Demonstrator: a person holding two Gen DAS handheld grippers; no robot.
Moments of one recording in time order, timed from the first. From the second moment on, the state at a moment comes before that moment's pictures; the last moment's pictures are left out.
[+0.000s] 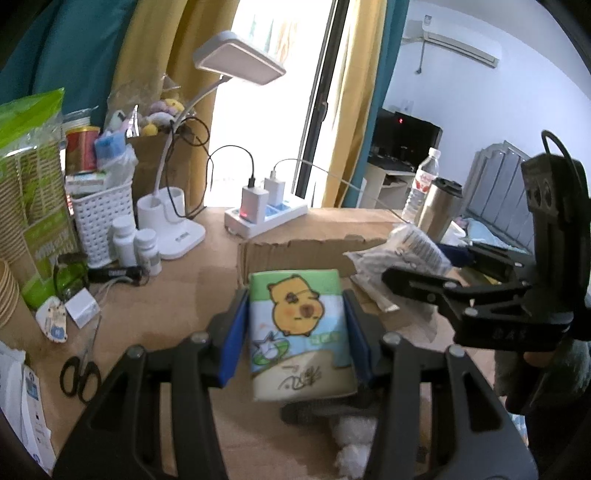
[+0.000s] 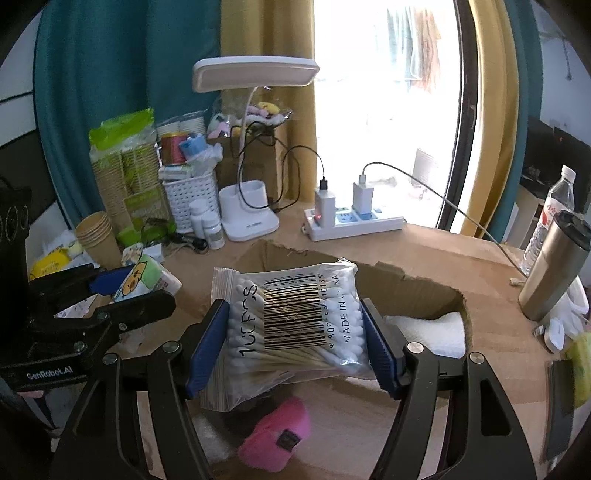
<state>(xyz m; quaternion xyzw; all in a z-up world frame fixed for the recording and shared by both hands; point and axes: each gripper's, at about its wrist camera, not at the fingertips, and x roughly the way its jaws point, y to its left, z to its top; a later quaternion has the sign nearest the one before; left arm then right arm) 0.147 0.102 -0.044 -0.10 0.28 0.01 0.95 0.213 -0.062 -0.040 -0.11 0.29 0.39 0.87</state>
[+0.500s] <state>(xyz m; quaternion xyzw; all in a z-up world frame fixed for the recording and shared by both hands) 0.197 0.090 -0.054 -0.09 0.31 0.01 0.95 0.252 -0.089 -0.056 -0.07 0.30 0.38 0.87</state>
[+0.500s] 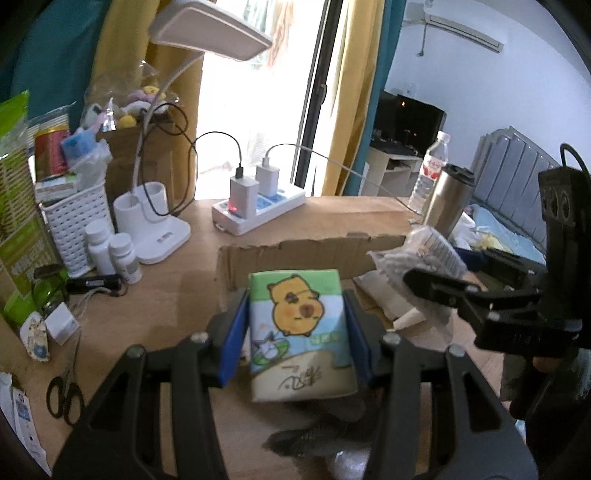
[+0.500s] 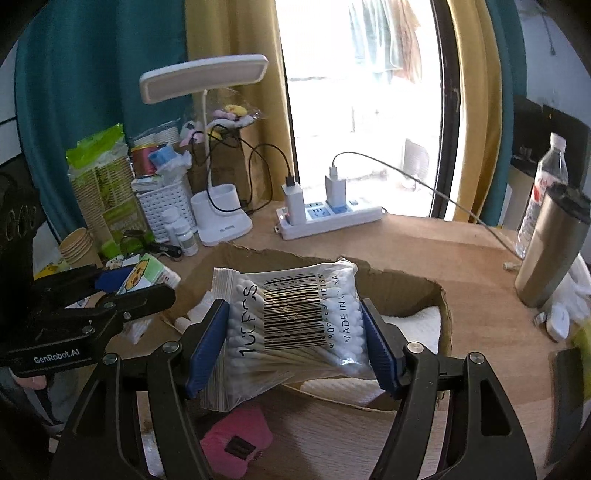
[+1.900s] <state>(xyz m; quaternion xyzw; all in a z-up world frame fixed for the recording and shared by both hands) 0.224 0.090 -0.069 -0.10 0.35 0.01 0.93 0.280 -0.090 -0.097 -0.05 0.36 0.37 0.86</state>
